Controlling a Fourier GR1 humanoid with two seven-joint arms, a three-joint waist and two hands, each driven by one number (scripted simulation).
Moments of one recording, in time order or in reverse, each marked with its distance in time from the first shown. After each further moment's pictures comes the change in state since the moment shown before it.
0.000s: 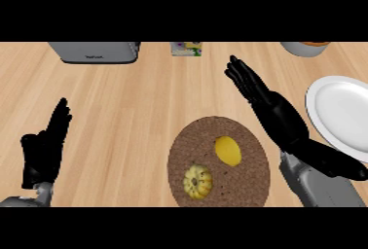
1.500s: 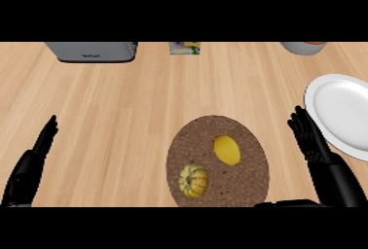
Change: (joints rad) left arm 0.126 0.054 0.072 0.135 -0.066 -0.187 -0.350; right arm 0.512 -0.138 -0.016 -0.363 0.108 -0.302 0.259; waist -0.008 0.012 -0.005
